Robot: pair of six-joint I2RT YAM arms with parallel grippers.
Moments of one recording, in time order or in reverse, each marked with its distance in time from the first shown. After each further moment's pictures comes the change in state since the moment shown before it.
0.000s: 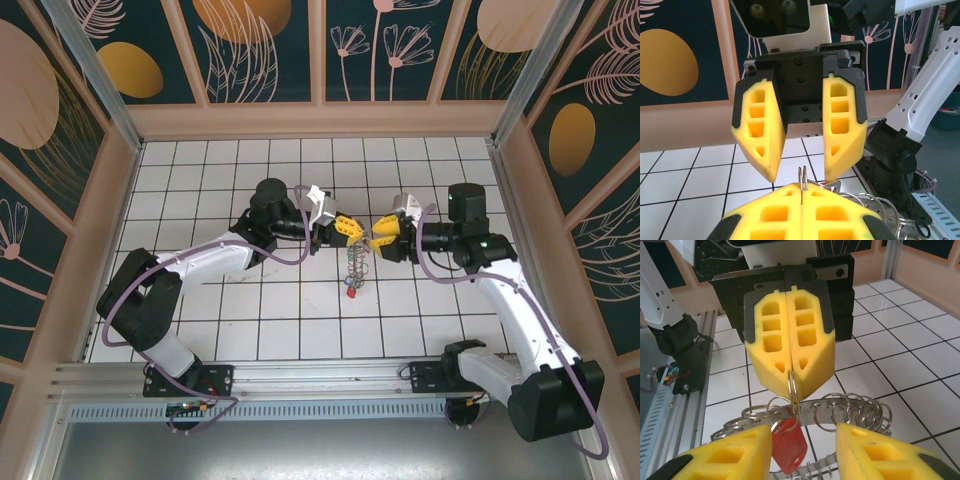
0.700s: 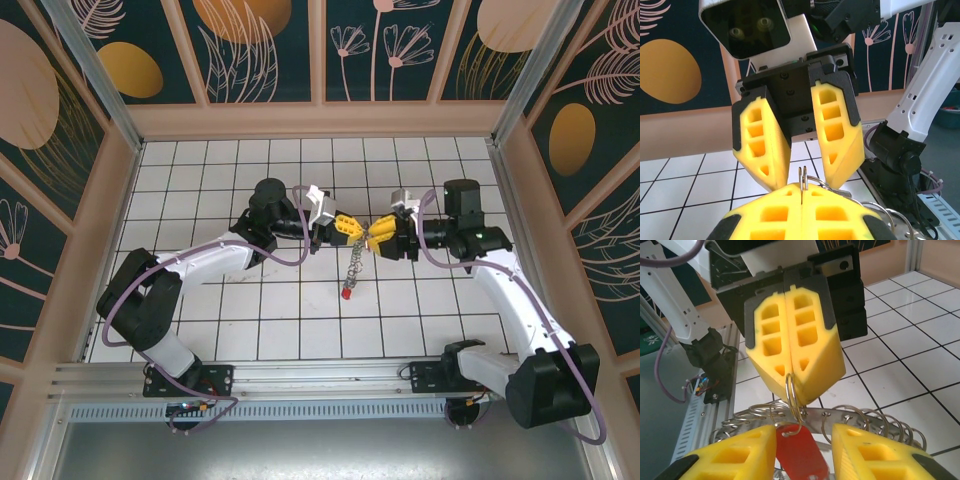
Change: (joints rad) left arm 0.000 0.000 0.000 0.028 -0.002 0.013; right arm -0.008 0.064 0.032 -0.027 -0.091 0.054
